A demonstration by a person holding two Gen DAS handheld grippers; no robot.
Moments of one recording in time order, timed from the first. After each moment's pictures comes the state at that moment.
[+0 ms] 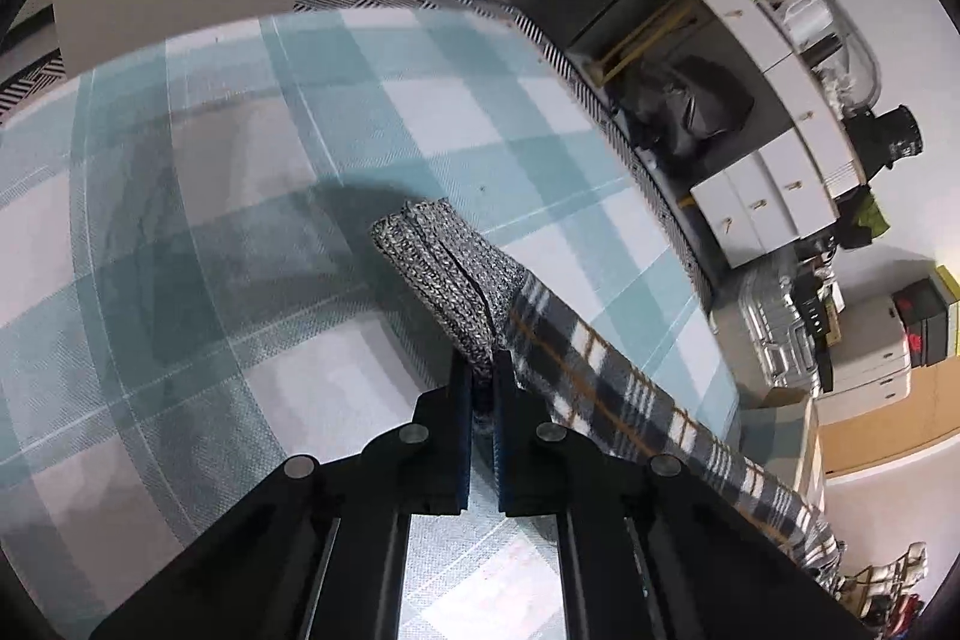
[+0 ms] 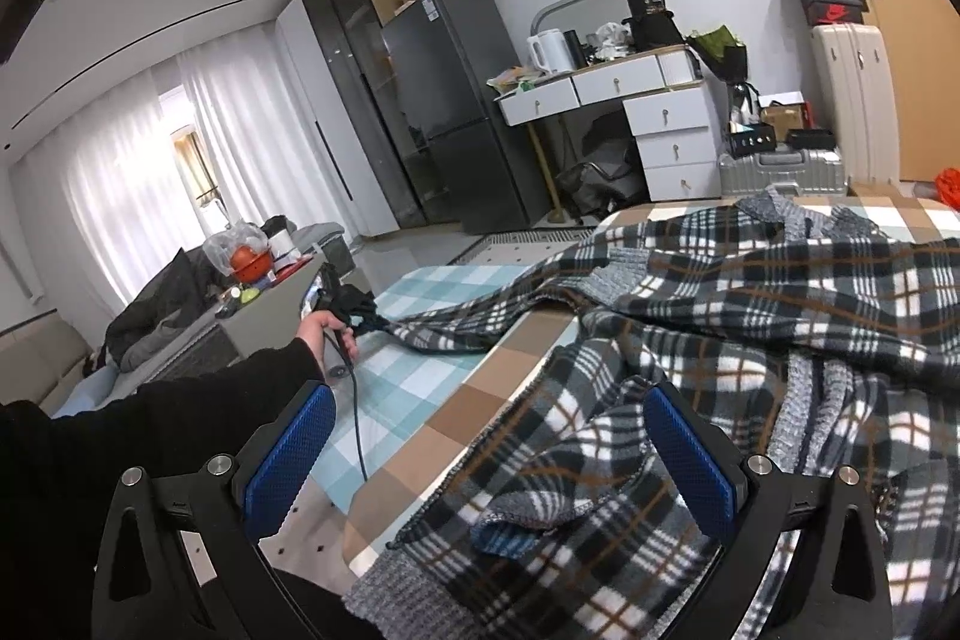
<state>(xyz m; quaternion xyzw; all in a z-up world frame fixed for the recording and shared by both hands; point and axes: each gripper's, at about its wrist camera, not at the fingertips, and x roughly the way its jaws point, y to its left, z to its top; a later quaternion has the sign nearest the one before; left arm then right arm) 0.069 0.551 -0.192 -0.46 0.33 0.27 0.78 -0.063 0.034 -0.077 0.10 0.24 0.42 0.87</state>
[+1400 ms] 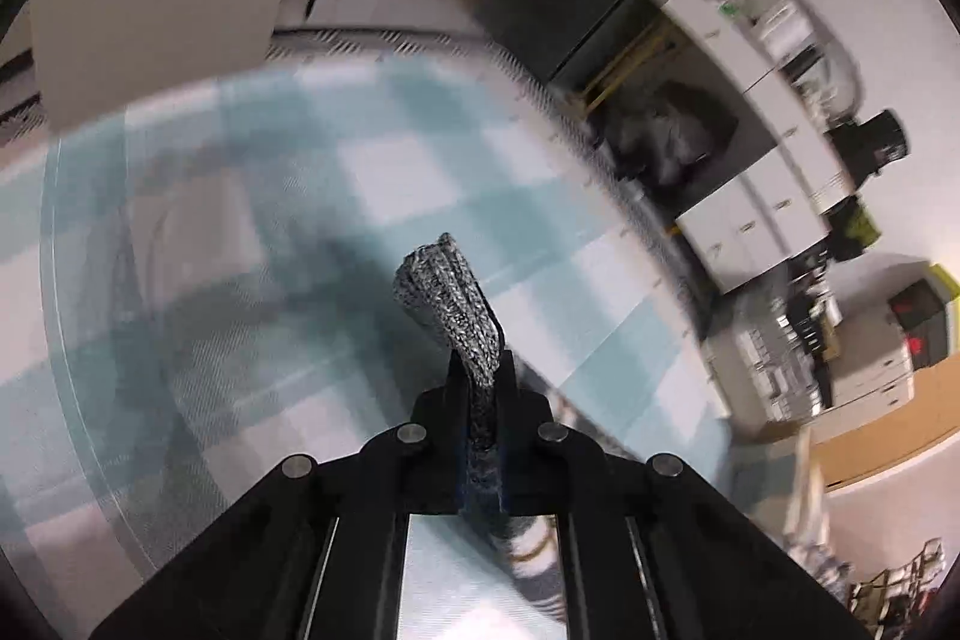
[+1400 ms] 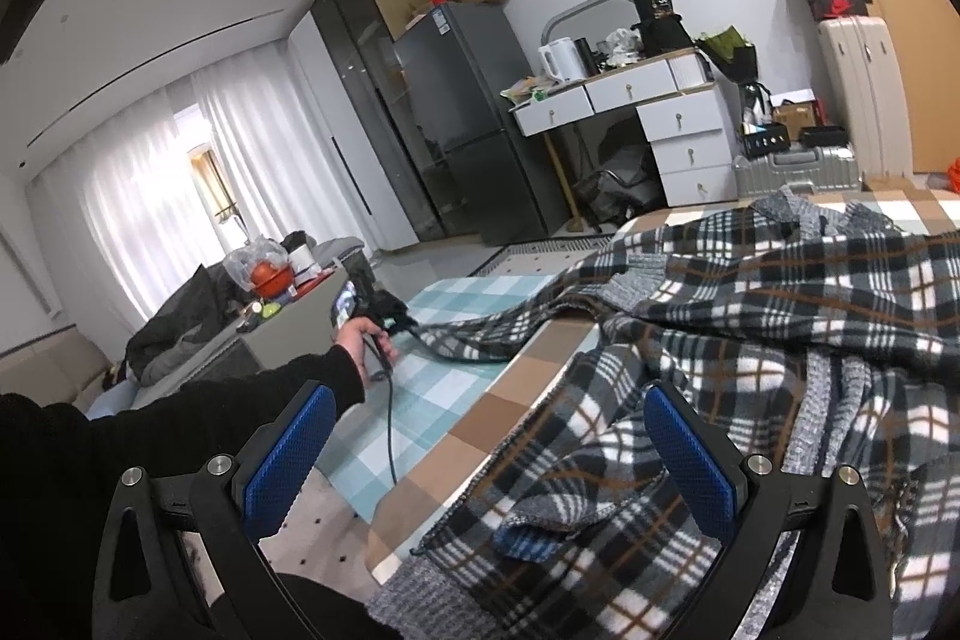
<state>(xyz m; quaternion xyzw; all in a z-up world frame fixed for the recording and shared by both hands) 0.077 0.553 -0.158 -0.42 0.29 0.28 0.82 -0.064 0.027 -0.073 0.13 0.23 0.44 0.86</state>
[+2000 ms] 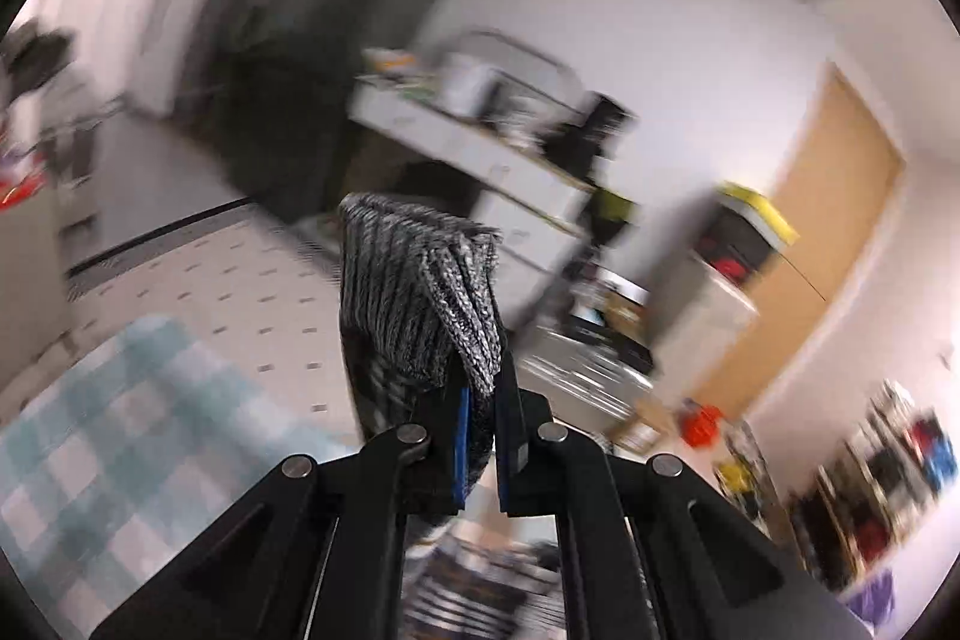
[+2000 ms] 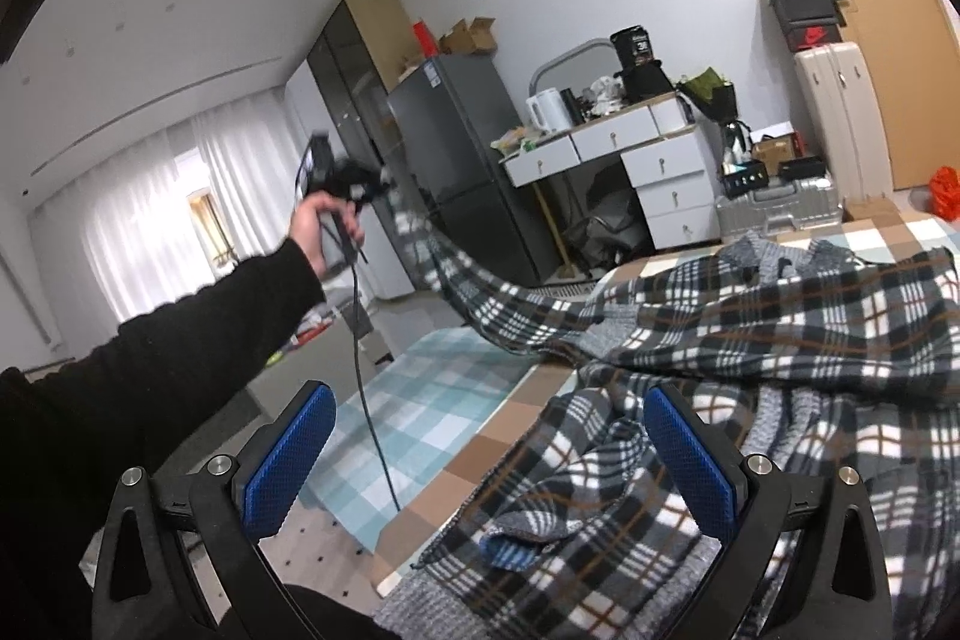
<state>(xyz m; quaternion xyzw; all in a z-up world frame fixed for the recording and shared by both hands) 0.103 0.340 0.121 -0.24 0.18 0.08 0.95 -0.078 -0.026 -0.056 0.17 0.19 0.42 0.87</state>
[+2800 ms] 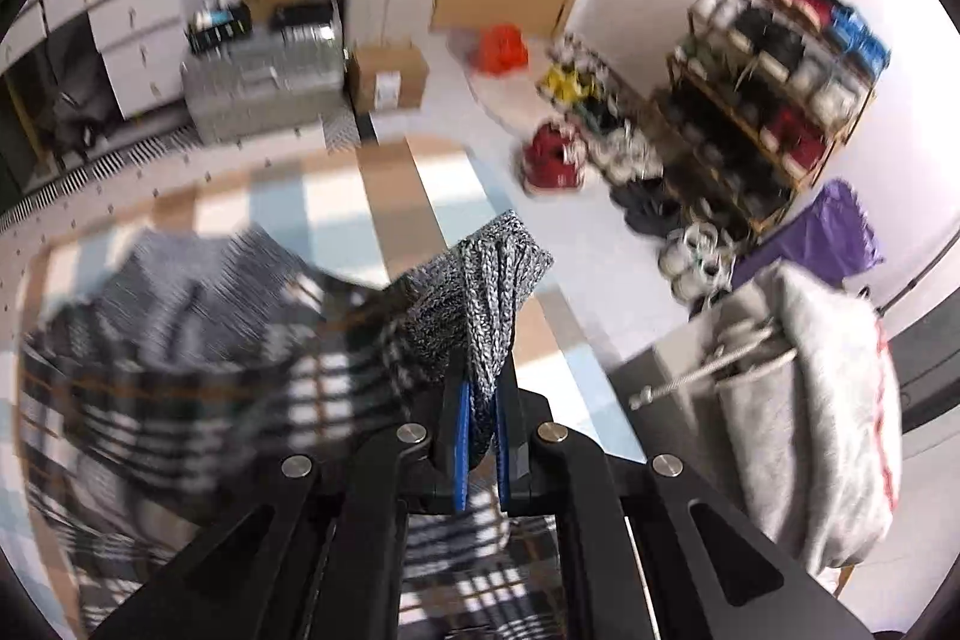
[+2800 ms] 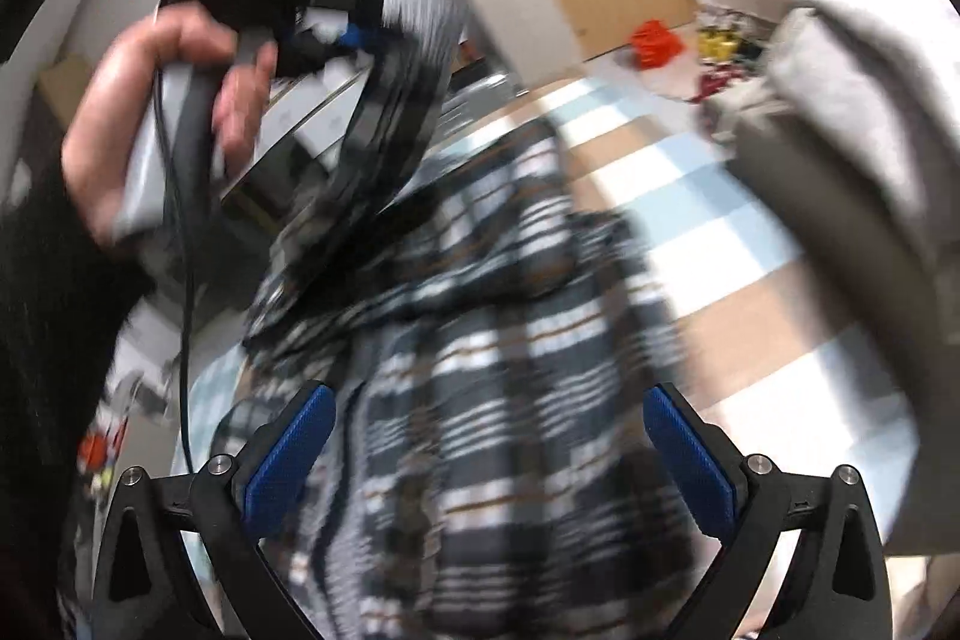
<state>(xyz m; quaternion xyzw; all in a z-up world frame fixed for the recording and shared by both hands) 0.190 -0.131 -0.043 -0.02 0.51 -0.18 0.84 -0.010 -0.222 -0.122 0.27 0.36 0.08 0.89</state>
